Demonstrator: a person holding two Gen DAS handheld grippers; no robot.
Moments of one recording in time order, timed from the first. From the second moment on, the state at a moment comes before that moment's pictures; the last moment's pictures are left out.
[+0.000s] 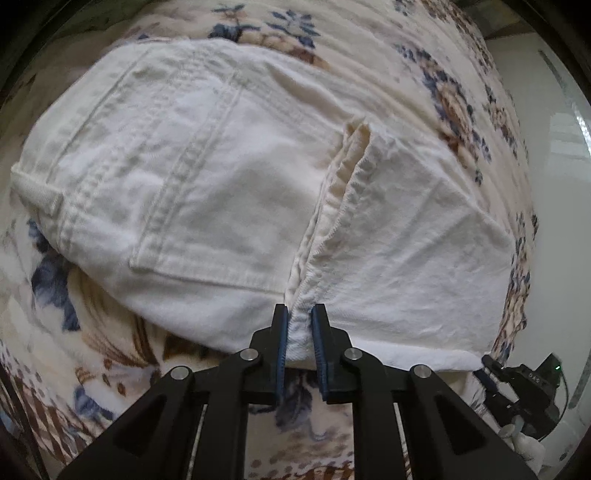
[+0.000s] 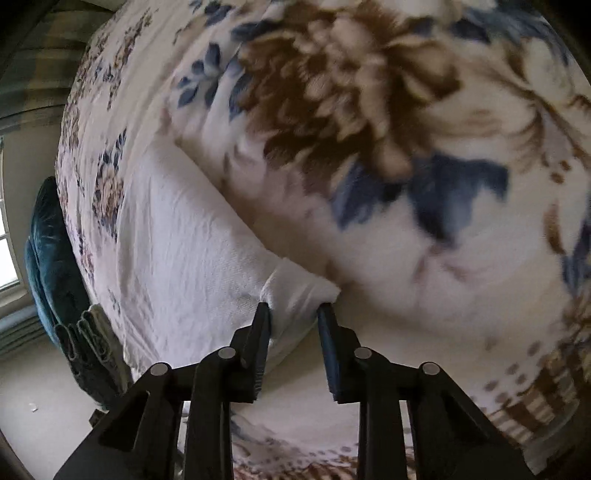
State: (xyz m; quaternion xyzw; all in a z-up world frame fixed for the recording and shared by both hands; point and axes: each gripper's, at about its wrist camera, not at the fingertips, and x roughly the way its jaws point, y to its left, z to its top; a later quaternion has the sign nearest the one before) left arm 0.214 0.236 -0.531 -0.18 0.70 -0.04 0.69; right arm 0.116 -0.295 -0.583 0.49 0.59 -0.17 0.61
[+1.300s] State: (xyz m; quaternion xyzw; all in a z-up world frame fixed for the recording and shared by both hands) left arm 0.146 0.414 -0.587 -0.60 0.50 0.12 0.62; right arm 0.249 -0.048 -0.582 0.04 0.70 -0.08 0.71
